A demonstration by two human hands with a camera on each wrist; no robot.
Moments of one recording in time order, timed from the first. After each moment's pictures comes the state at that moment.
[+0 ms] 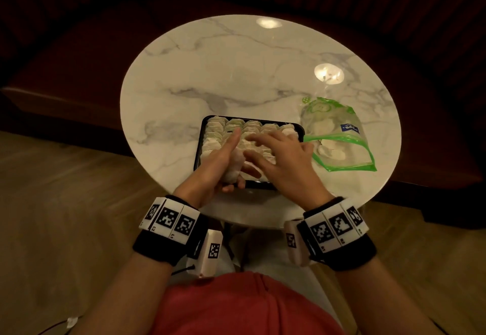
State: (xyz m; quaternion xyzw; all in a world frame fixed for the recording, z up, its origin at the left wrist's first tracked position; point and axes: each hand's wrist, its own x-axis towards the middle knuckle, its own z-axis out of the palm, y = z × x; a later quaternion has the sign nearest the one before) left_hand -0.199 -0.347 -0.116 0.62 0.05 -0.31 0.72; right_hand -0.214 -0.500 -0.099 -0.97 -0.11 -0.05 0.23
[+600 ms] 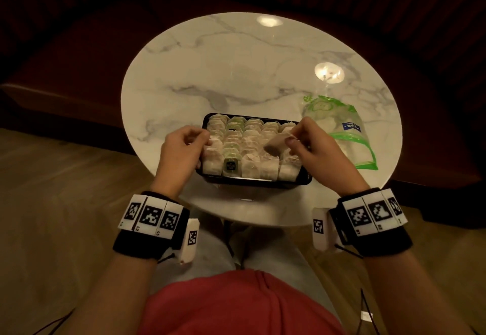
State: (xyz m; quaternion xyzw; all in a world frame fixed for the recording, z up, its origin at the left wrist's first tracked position) left_hand -0.185 -0.299 -0.132 0.77 0.10 -0.01 0.63; right_hand -0.203 -0.551 -0.091 -0.90 -0.06 0.01 0.42
